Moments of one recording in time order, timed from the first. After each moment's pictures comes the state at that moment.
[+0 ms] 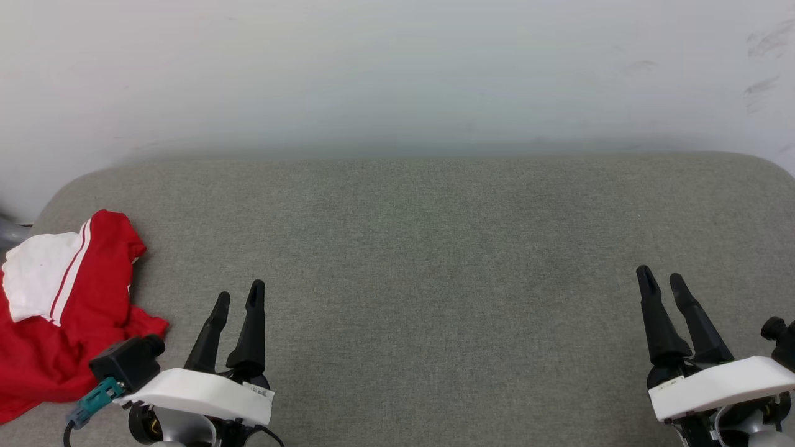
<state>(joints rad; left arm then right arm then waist) -0.04 0.09 -0.04 0.06 -0.72 -0.10 -0.09 -0.01 -0.09 -0.04 0.00 0.68 0.13 -0.02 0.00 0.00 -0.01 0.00</state>
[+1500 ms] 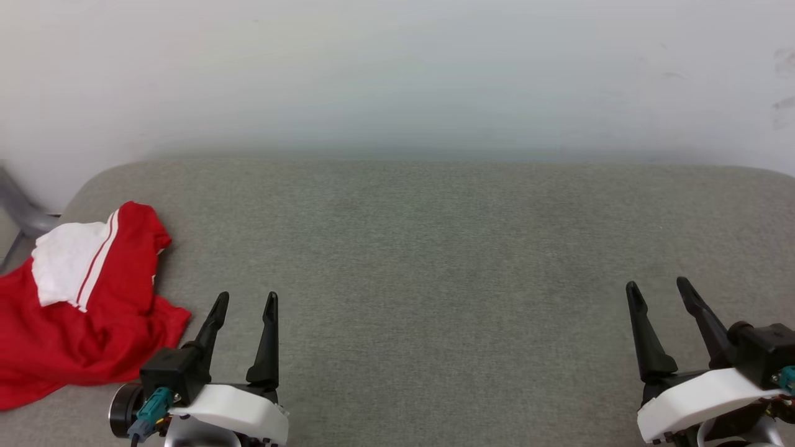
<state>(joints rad) -0.02 0.14 -0.11 0.08 -0.28 -0.03 -0.21 0.04 -0.08 -0.05 -0.10 0.18 0.13 0.02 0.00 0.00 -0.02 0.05</state>
